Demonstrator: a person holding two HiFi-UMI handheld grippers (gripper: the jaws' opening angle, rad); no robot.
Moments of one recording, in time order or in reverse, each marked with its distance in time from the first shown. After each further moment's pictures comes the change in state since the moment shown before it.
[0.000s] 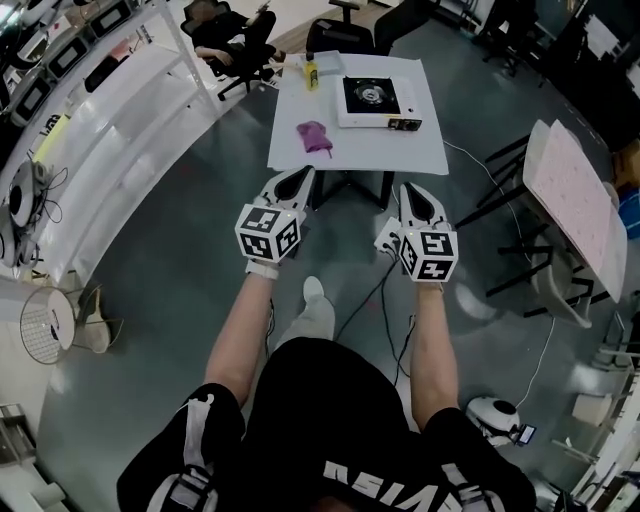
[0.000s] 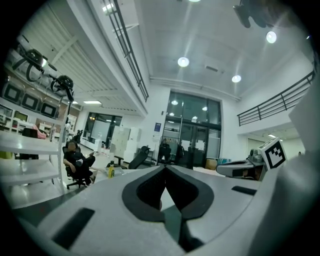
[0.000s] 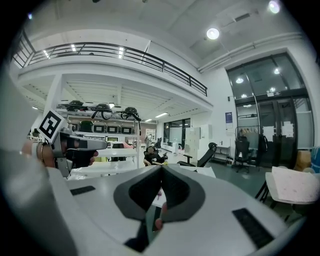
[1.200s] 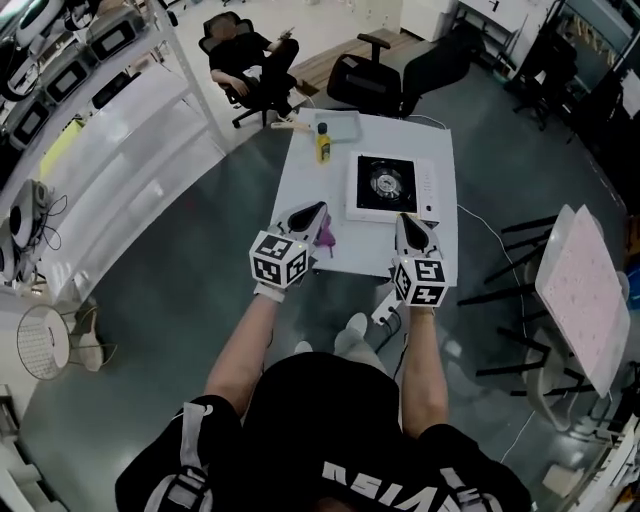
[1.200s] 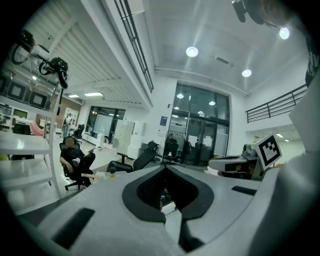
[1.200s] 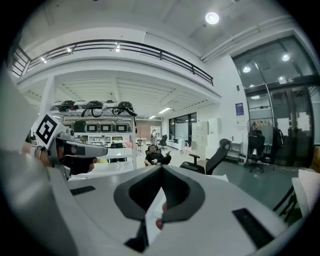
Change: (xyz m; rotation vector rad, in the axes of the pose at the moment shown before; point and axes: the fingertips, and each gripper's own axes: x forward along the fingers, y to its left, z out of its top) left arm 0.263 0.171 0.022 -0.026 0.070 0.033; right arm 0.316 -0.115 0.034 0.024 0.044 0.098
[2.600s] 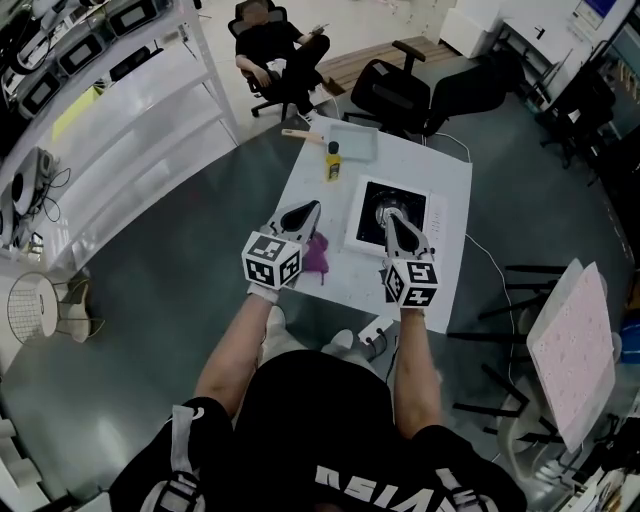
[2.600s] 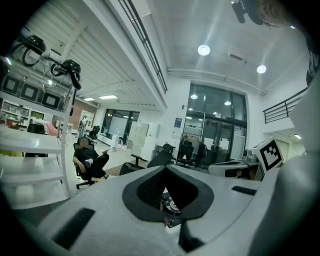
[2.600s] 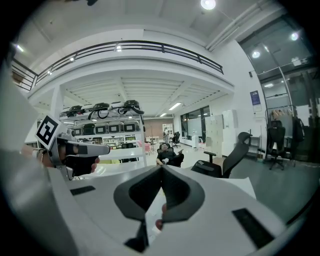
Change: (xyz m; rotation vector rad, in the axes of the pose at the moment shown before) left arm 0.072 0.082 0.017 -0.044 -0.026 0.168; right arm 0.134 -0.025 0.008 0.026 0.027 0.182
